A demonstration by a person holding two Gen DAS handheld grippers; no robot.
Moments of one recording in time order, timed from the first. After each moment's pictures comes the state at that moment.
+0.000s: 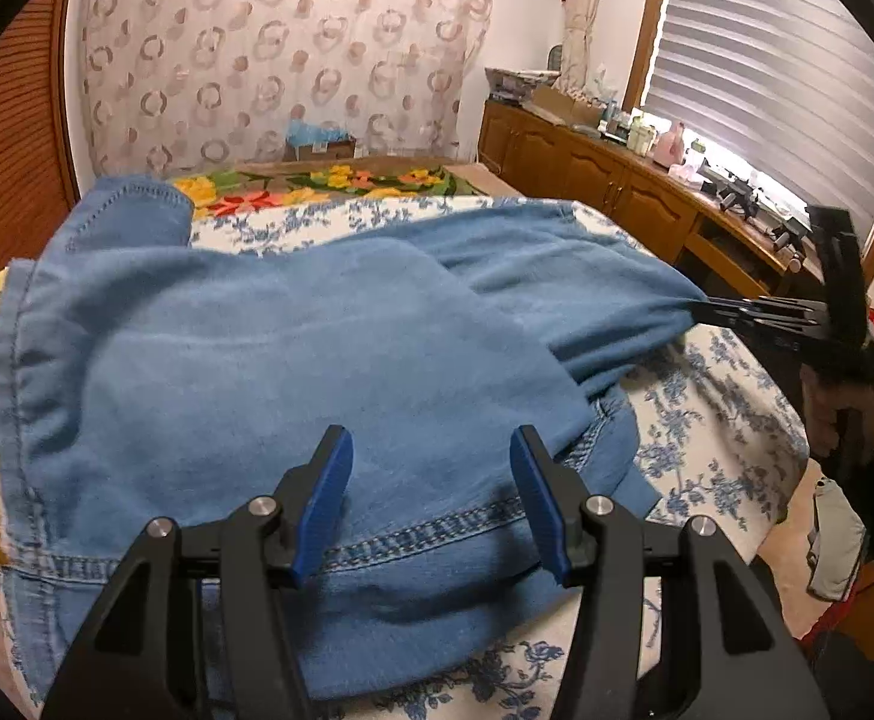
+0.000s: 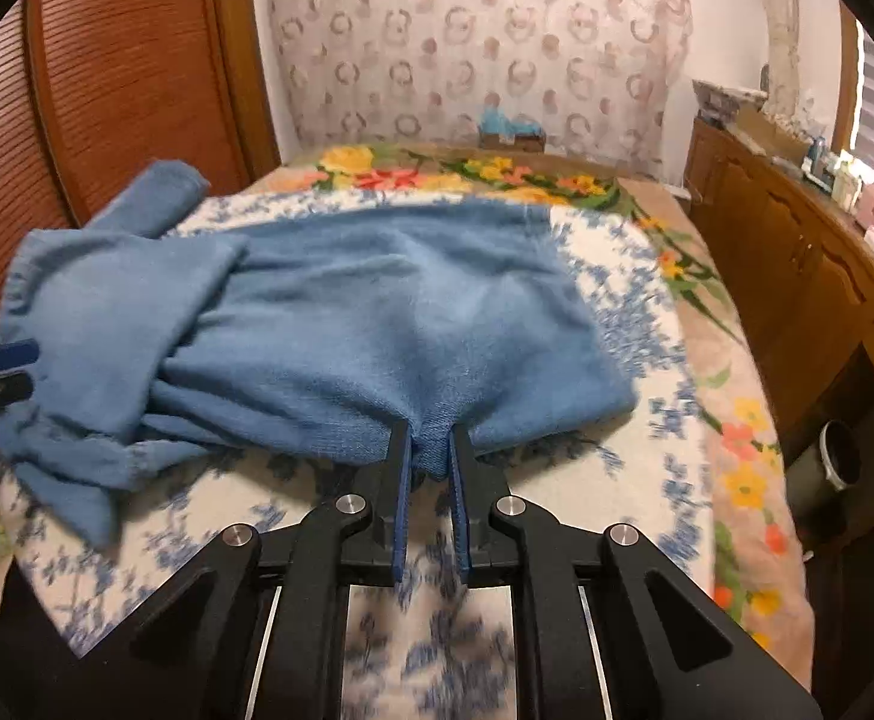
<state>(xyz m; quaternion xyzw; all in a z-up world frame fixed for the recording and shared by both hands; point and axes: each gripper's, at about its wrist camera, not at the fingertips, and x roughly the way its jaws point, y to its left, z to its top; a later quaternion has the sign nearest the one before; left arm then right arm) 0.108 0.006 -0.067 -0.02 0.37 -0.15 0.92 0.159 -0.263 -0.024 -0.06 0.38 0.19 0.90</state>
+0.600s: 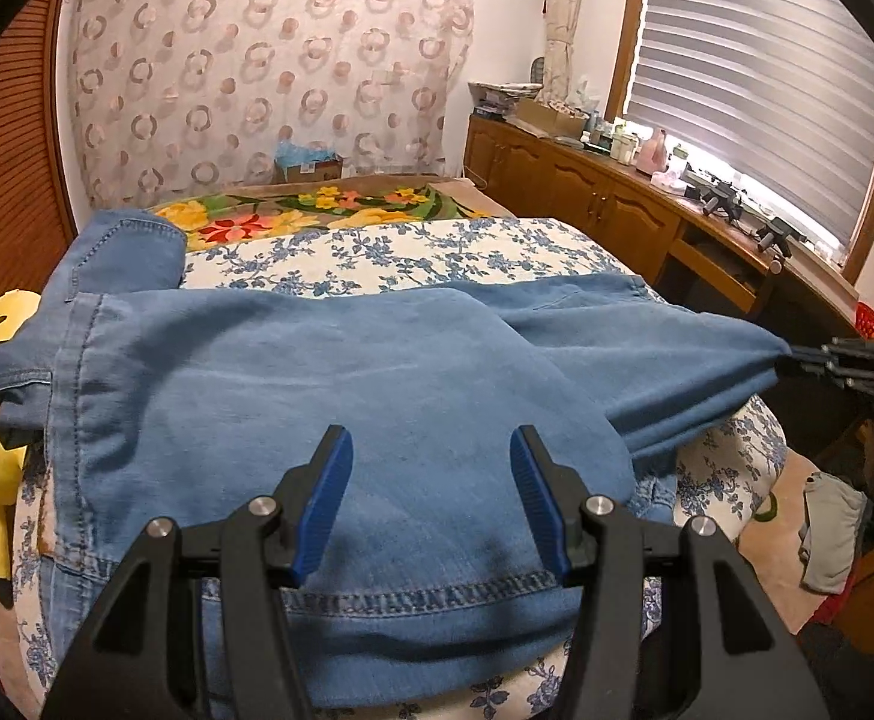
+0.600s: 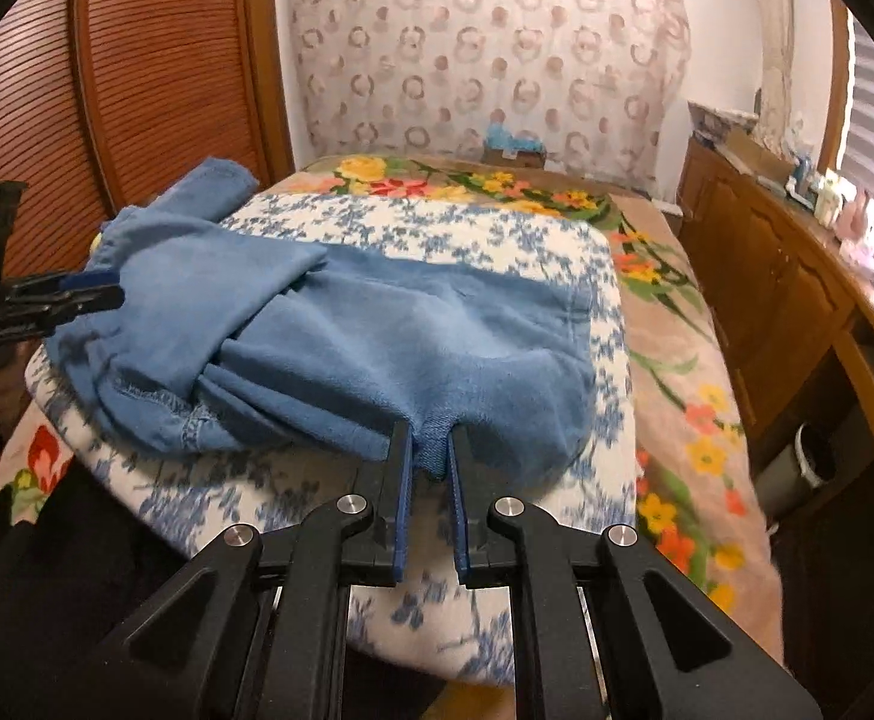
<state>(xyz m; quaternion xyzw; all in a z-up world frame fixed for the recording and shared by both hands) 0.097 0.003 -0.046 -0.01 0.36 -0.16 0.92 0.057 -0.288 0.012 -0.07 0.37 0.19 0.91</state>
